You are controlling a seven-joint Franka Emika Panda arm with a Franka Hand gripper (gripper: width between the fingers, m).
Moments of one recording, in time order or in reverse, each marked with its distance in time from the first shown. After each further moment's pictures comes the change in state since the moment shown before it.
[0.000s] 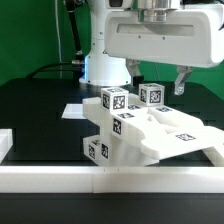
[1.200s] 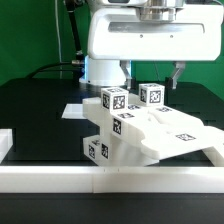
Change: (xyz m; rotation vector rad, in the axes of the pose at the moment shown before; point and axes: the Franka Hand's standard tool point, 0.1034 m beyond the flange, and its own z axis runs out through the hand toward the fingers) arm 0.006 0.007 -0.002 -0.021 0.004 -0.667
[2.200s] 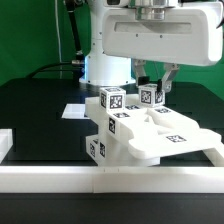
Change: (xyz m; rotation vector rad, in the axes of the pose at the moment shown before) arm 0.005 -0.003 0.000 0.018 0.018 0.931
